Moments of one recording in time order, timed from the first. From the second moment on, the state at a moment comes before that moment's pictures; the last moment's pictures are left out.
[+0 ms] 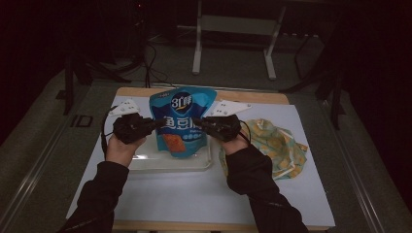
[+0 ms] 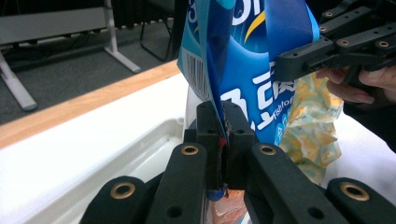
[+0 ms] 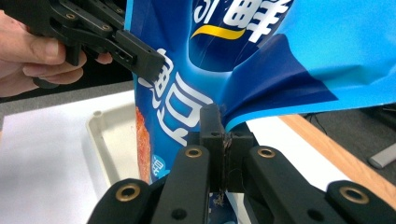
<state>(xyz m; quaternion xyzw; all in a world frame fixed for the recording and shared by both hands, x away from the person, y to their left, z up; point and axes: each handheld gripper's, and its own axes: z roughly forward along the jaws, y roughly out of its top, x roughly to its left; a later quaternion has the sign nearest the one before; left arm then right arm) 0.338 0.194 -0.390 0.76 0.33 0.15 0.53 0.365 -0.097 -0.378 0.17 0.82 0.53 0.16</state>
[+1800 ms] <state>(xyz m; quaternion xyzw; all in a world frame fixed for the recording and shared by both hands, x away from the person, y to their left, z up) 0.321 0.194 -0.447 0.74 0.35 0.13 0.55 0.363 -0.117 -0.430 0.20 0.81 0.54 0.10</state>
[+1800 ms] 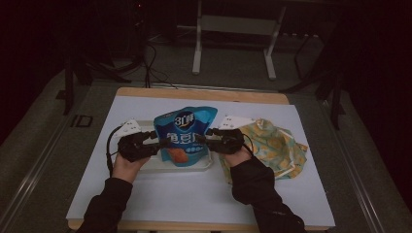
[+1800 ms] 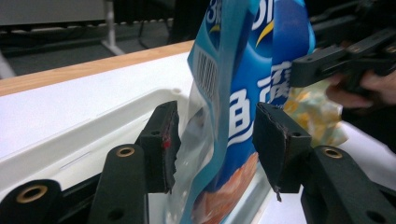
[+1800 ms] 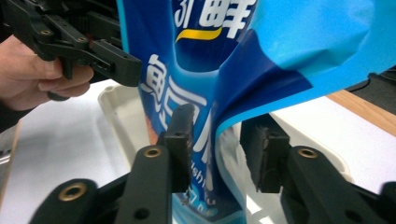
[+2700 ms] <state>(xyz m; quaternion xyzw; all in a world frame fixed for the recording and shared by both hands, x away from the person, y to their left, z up) 0.279 0.217 -0.447 0.73 0.36 0.13 0.56 0.343 -0.148 -0.421 0.18 0.82 0.53 0.10</state>
